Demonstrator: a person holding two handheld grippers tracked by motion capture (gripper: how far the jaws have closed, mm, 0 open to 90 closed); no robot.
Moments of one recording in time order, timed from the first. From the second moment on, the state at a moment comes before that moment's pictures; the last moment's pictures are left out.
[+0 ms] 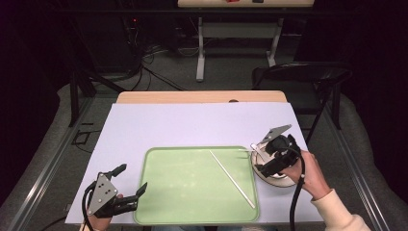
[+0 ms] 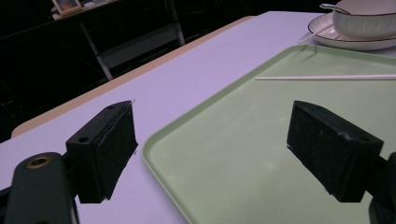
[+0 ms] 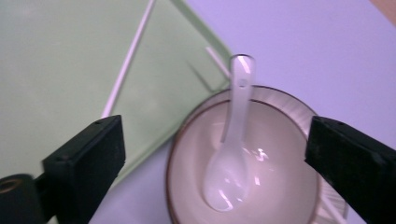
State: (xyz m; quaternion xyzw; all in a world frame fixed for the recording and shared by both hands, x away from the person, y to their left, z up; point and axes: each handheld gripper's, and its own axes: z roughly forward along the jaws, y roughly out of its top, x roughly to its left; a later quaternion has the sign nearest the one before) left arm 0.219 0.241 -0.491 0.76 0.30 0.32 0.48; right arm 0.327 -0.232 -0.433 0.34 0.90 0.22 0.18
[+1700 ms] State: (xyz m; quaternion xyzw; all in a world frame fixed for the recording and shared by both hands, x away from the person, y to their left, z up) left arm 0.219 0.241 -0.491 0.76 0.30 0.32 0.48; right arm 0.410 -0.335 -0.488 0.34 0.93 0.09 0.11
